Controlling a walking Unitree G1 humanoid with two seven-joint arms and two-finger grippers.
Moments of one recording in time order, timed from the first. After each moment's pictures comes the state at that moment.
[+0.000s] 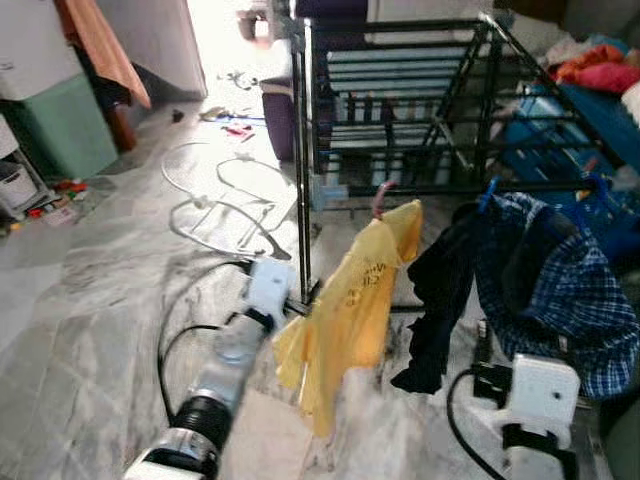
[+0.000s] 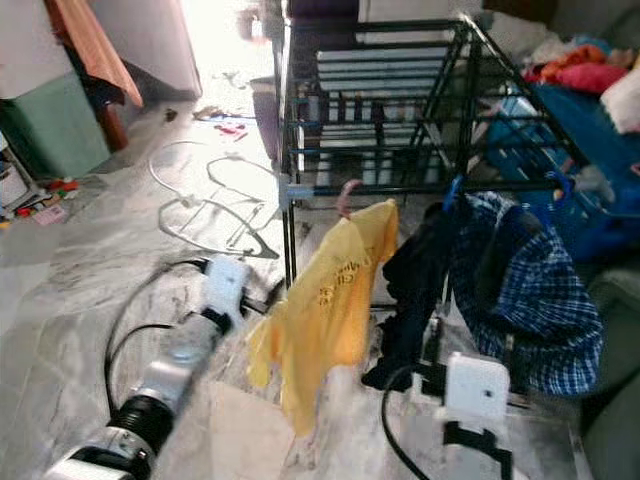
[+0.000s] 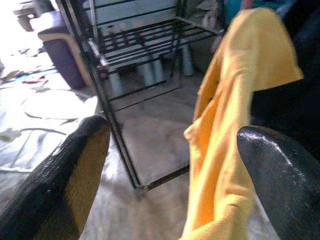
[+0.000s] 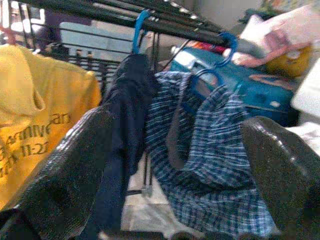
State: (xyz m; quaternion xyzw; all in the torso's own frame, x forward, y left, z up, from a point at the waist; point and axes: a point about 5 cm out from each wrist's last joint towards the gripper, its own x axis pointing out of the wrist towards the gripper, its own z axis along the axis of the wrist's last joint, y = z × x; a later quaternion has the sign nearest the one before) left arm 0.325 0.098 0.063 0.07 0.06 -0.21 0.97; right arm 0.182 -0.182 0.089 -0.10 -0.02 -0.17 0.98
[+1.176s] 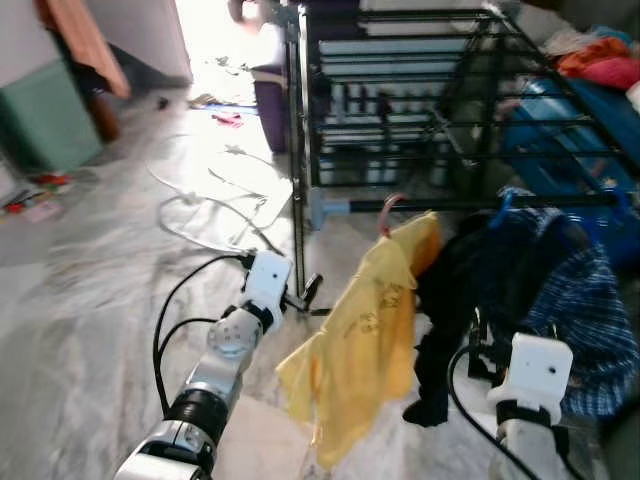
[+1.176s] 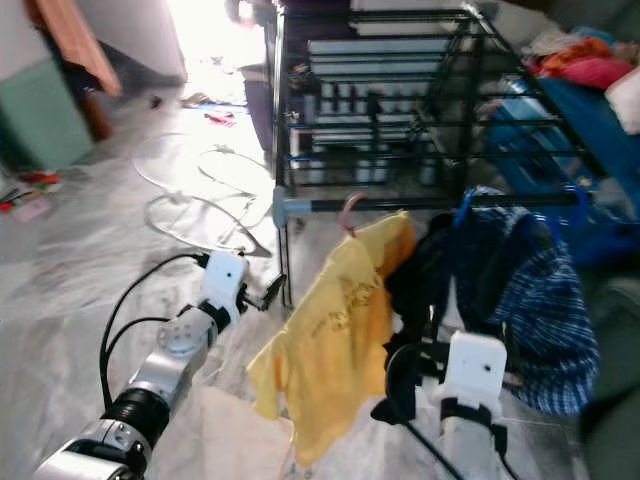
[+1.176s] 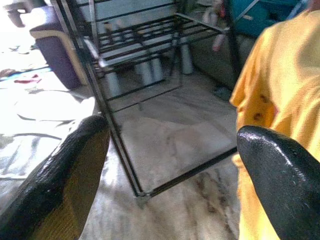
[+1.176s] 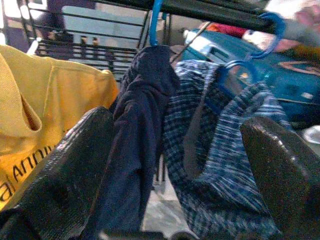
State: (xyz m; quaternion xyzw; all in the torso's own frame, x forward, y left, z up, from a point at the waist) left arm 0.329 0.093 0.069 0.07 0.05 -0.23 0.97; right arm 0.206 -0.194 0.088 -0.09 0.00 -0.17 0.98
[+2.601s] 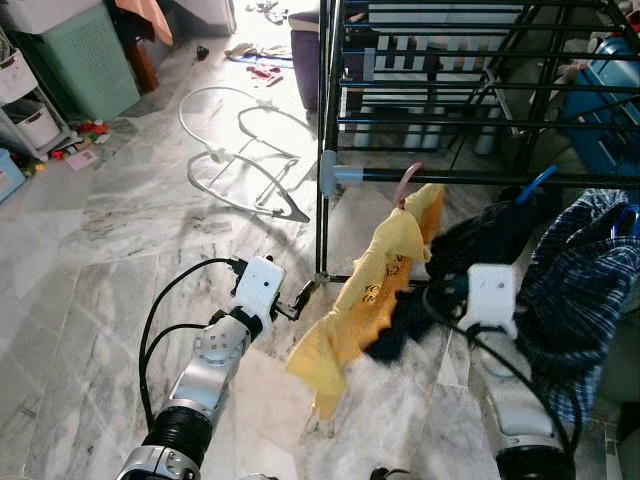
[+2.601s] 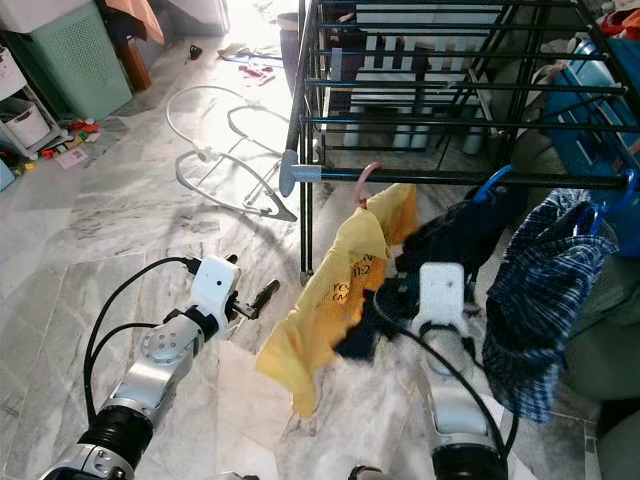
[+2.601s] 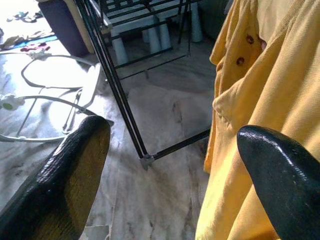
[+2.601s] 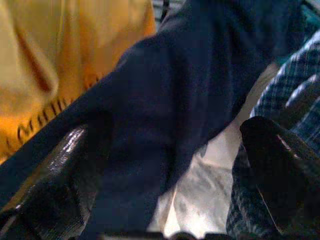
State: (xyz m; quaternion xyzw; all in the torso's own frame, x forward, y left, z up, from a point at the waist) left arm 0.317 0.112 0.071 0.10 0.05 -0.24 0.96; right arm 0.301 -0.186 0.089 -0.08 0.09 -0.10 0.99
